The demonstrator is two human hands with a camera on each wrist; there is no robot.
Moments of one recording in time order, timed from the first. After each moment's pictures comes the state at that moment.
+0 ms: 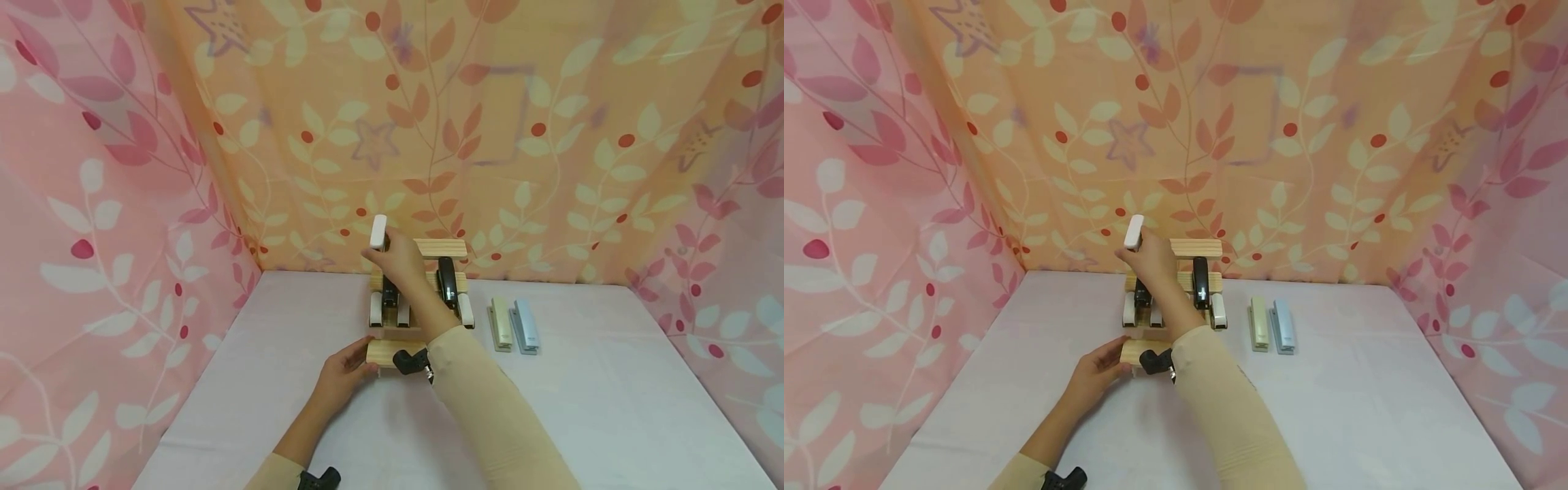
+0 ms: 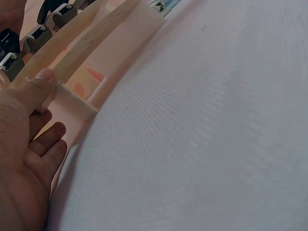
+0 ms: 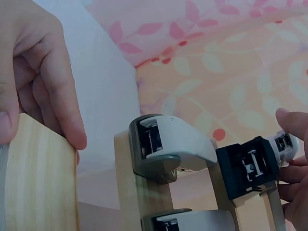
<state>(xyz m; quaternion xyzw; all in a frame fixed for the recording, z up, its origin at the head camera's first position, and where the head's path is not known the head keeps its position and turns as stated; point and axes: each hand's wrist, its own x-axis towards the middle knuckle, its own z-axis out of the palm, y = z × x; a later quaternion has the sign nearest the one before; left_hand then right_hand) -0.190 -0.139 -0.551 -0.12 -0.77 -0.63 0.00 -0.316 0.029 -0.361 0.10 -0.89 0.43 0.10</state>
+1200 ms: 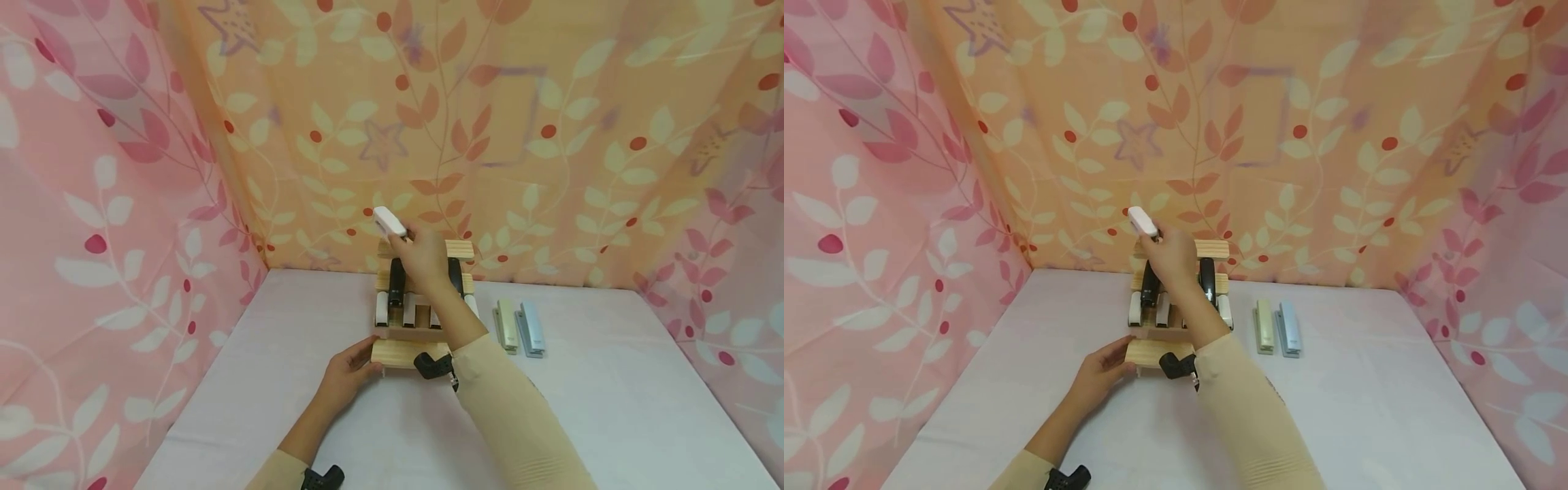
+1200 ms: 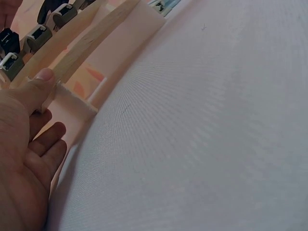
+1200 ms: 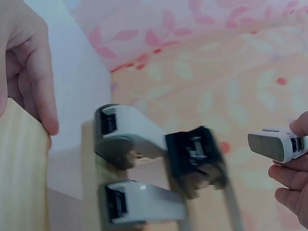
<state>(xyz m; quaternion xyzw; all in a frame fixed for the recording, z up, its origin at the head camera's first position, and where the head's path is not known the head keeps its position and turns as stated) -0.189 -0.139 -0.551 -0.11 -0.77 -0.63 0.00 -0.290 0.050 -0.333 0.10 -0.84 0.50 0.19</state>
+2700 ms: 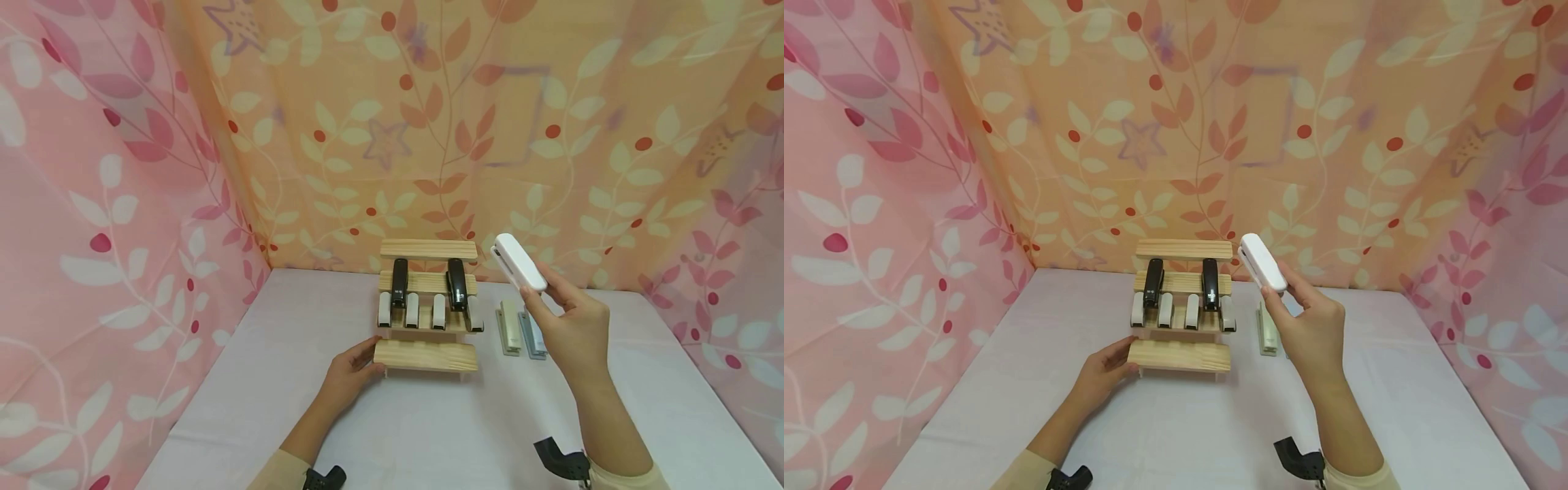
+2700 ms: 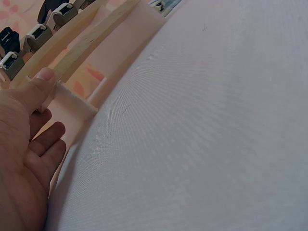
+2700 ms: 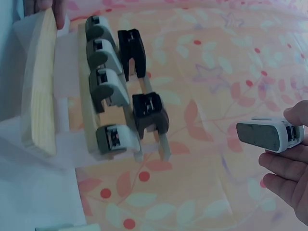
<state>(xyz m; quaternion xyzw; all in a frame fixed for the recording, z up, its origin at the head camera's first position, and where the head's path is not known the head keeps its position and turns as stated) -0.189 -0.139 -0.551 -0.11 -0.77 -0.63 0.01 -0.152 0.216 -0.342 0.06 -0.82 0.45 0.35</state>
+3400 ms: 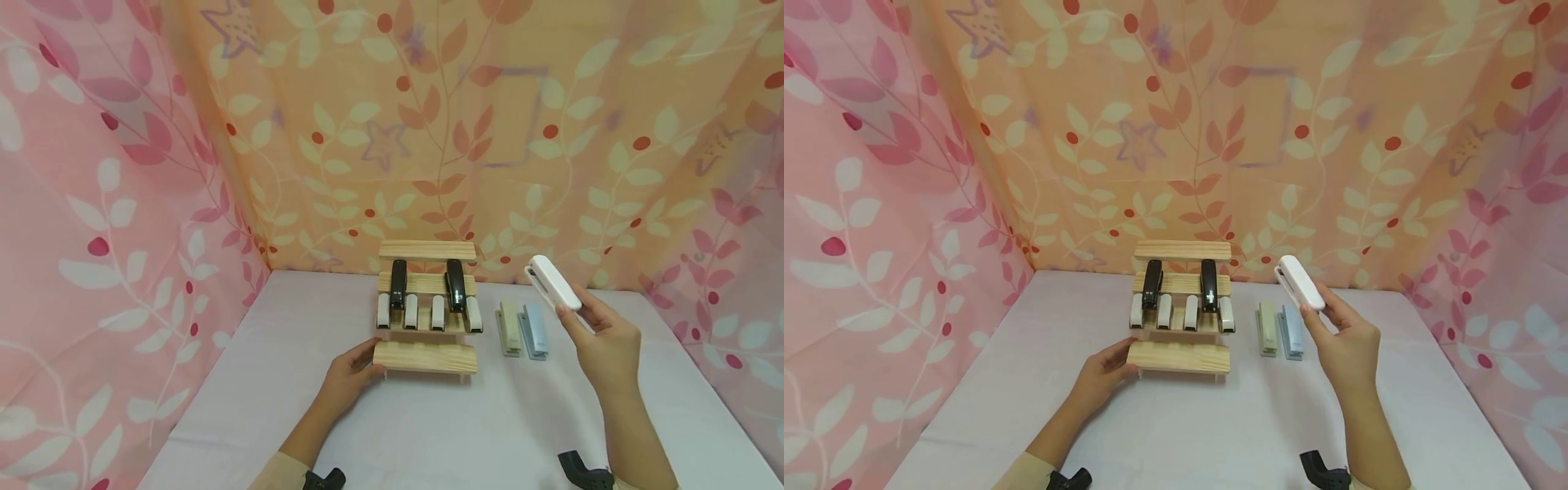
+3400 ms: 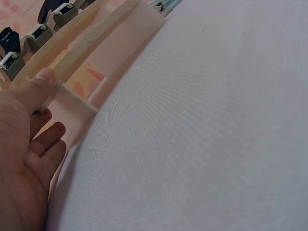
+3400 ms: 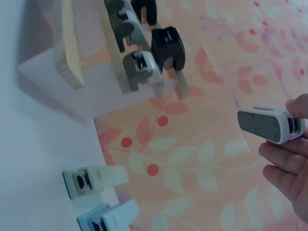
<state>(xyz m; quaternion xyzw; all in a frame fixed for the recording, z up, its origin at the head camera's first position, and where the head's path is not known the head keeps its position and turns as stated) -0.187 -0.137 -0.550 -0.11 -0.77 -0.63 0.01 -0.153 0.274 -0.385 -0.01 -0.81 0.48 0.34</state>
